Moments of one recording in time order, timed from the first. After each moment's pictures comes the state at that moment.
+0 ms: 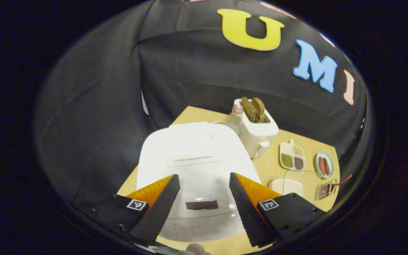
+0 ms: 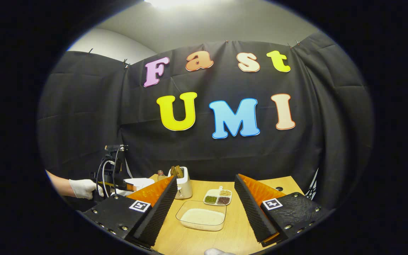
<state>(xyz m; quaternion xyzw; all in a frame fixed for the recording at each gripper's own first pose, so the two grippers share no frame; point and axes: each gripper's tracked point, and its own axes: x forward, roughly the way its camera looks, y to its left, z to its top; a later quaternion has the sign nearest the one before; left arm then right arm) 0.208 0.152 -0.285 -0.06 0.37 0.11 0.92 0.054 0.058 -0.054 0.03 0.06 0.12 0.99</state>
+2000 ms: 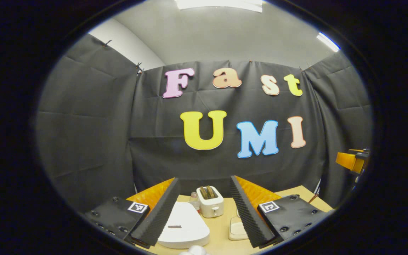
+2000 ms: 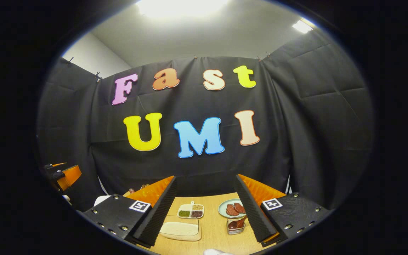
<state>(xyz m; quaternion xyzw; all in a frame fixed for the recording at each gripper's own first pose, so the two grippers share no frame) 0.035 0.041 0.002 0.01 0.02 0.03 1.00 0.057 -0.020 -0.011 0.05 0.01 -0.01 1.00</state>
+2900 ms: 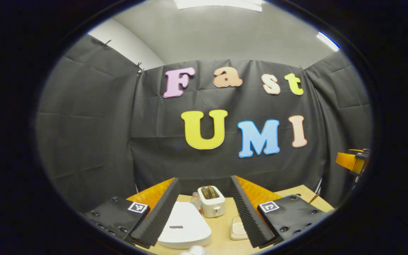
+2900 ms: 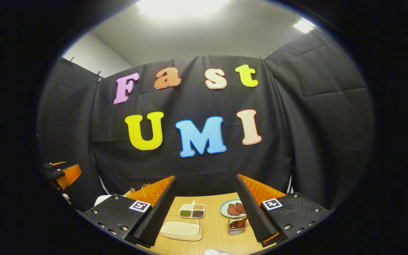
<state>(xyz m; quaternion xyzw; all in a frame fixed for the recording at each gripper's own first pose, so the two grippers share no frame) 0.039 0.045 0.001 0.01 0.02 0.03 1.00 0.062 -0.016 -0.014 0.05 0.01 0.00 1.00</state>
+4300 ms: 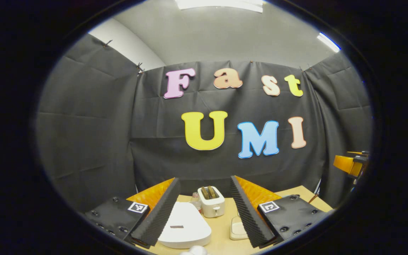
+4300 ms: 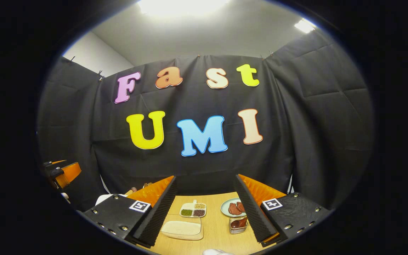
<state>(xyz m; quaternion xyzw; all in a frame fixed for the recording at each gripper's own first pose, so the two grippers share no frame) 0.033 0.046 0.004 0.01 0.02 0.03 1.00 0.057 -0.008 -0.015 0.05 0.01 0.00 1.00</state>
